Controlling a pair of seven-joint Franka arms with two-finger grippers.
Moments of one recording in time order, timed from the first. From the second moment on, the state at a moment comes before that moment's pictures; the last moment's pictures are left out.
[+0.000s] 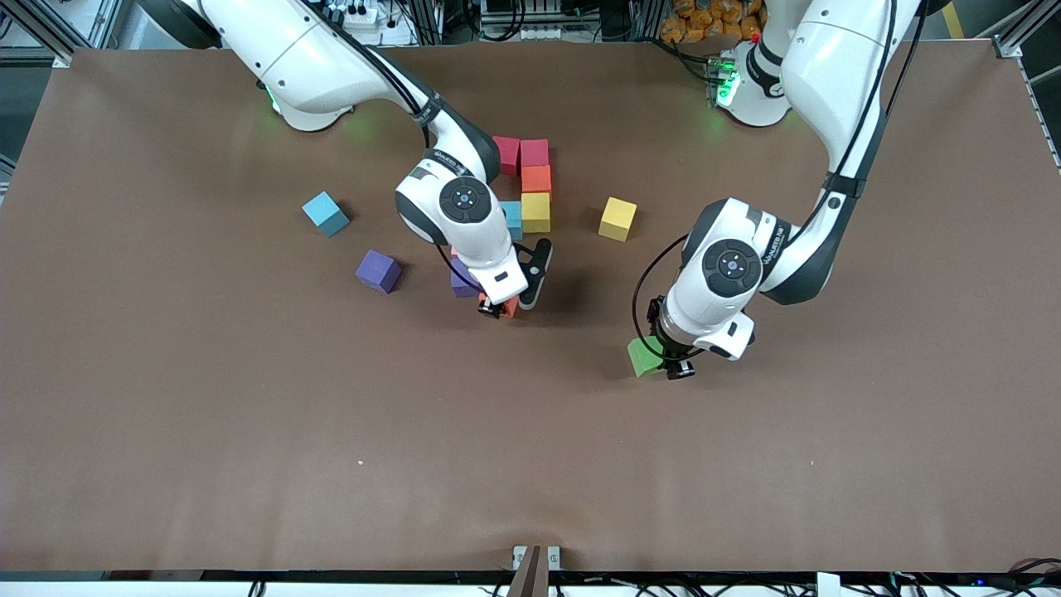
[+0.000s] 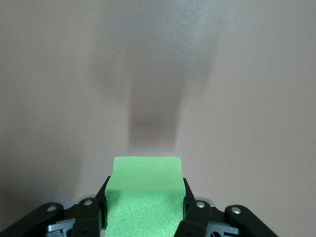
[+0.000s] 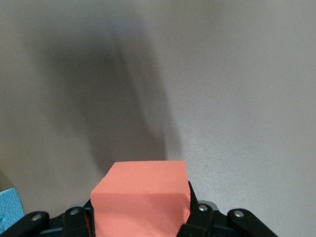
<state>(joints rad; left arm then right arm) -0.31 0.58 -0.16 -1.66 0.08 2.31 -2.34 0.39 0.66 0.39 -1.71 -0.30 2.39 -0.38</state>
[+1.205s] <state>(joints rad) -0.29 0.58 -0.16 -1.66 0.07 2.31 -2.36 0.44 0.68 0.39 -1.71 -0.30 2.34 -0.55</state>
